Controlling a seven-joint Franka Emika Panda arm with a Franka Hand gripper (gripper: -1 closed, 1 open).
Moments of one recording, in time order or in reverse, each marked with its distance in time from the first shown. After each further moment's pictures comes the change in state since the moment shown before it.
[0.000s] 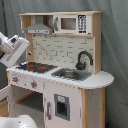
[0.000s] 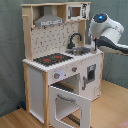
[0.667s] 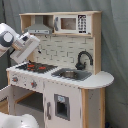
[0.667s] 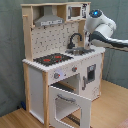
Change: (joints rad) arm -0.133 0.068 0.011 0.021 0.074 0.114 0.001
